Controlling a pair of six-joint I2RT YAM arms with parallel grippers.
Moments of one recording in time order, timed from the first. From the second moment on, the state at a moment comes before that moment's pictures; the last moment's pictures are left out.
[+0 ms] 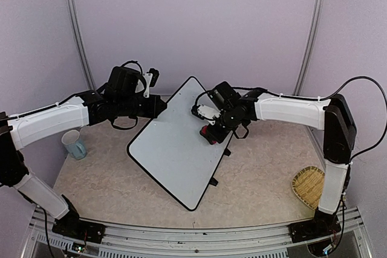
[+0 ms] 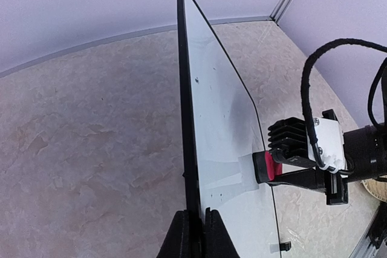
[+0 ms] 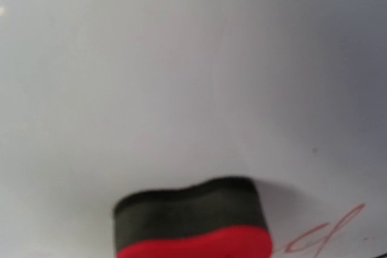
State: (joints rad) left arm -0.70 1.48 1.23 -0.27 0.00 -0.30; right arm 0.79 1.93 1.57 -0.61 0.01 -0.20
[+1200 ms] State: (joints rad) left arm -0.70 1.48 1.23 -0.27 -0.01 -0.30; right arm 0.74 1.93 1.40 -0.61 -0.03 -0.20
